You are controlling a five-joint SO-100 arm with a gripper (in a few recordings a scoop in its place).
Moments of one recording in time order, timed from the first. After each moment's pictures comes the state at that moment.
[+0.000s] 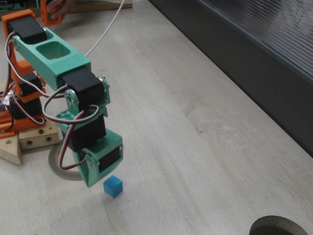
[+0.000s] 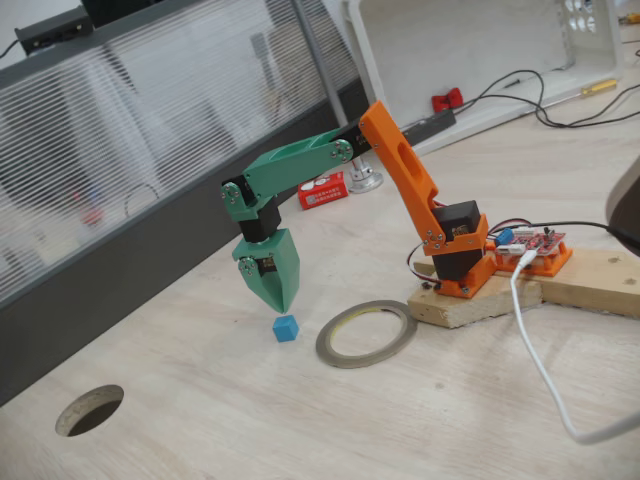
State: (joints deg) arm 62.5 76.8 84.6 77.3 85.3
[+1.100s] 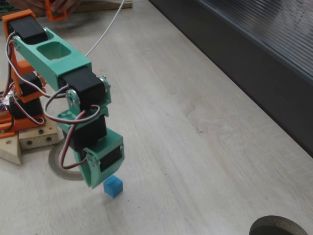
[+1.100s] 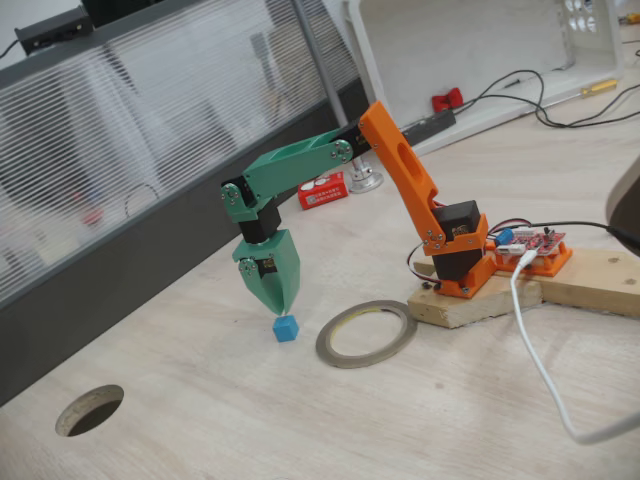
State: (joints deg) arm 62.1 76.8 84.6 77.6 85.3
